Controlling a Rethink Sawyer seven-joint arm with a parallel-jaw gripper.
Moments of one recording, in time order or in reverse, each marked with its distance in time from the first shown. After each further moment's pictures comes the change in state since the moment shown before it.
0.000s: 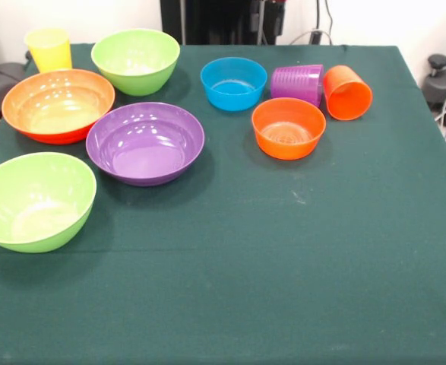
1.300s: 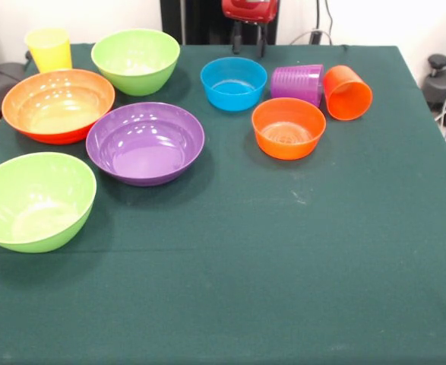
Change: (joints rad) arm -0.114 0.085 -0.131 -0.097 -0.184 -0.019 -0.130
